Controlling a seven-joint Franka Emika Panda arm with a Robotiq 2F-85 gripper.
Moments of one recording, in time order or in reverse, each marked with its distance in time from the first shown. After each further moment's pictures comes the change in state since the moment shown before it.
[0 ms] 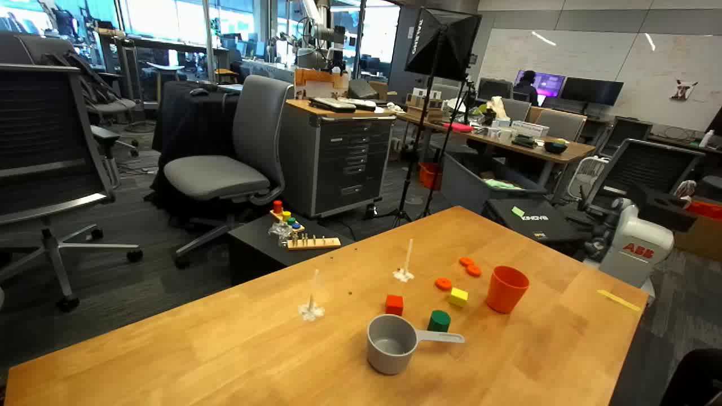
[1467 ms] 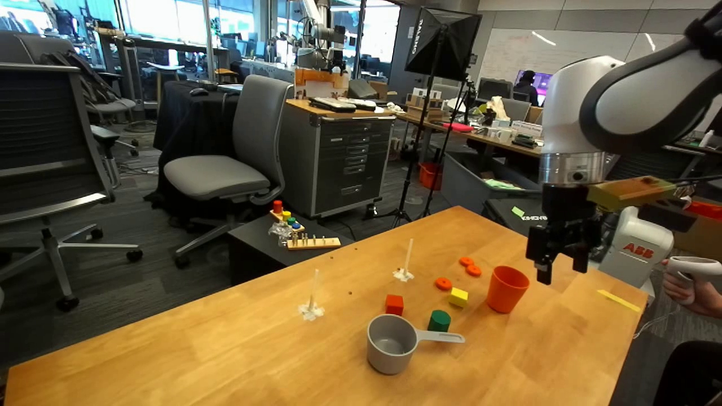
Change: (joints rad) arm 0.182 0.749 0.310 0.238 -0.042 0.406 0.421
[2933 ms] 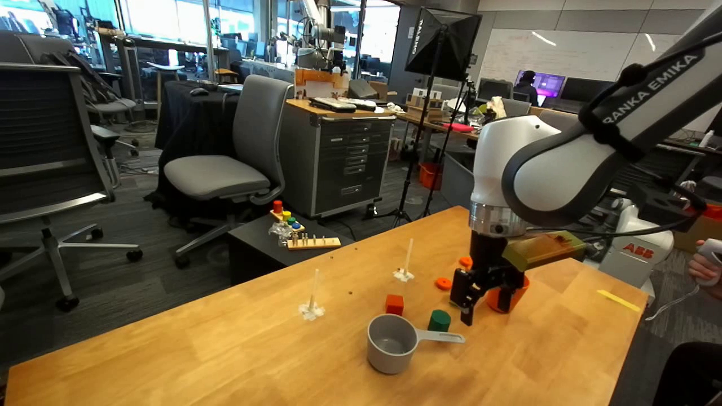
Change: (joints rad) arm 0.126 0.296 0.048 0.184 0.065 0.201 0.064
